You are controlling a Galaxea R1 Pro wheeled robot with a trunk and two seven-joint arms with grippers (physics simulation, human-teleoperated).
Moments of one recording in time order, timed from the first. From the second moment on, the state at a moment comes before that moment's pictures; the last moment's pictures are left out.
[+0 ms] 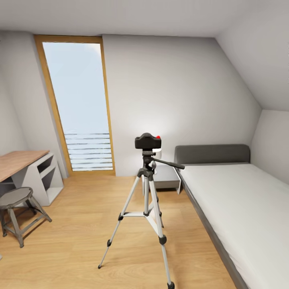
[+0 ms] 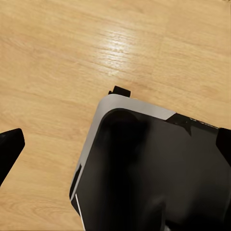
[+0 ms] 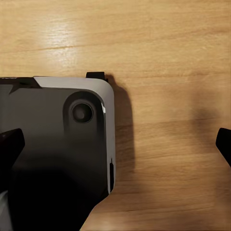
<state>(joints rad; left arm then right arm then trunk) -0.17 0.06 -0.60 -0.02 0.94 -0.03 0.02 -0.16 -0.13 0.17 0.03 -0.18 -0.04 0.11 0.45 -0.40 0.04</state>
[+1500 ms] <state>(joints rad) -0.17 0.06 -0.60 -0.02 0.94 -0.03 0.02 -0.16 -0.14 0.17 0.03 -0.17 -0.04 0.11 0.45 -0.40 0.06</state>
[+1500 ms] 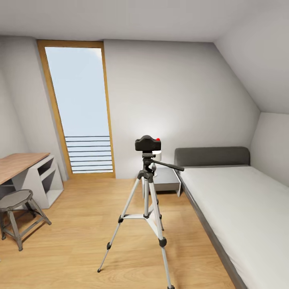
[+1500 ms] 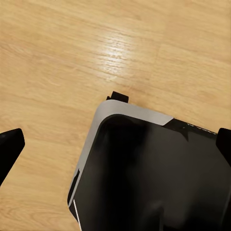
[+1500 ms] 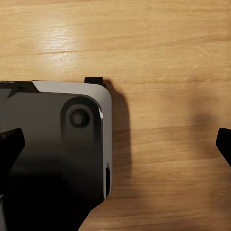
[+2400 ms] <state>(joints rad) -0.17 0.06 -0.60 -0.02 0.94 -0.03 0.02 -0.16 -0.13 0.18 0.03 -0.17 -0.04 0.11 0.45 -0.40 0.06</state>
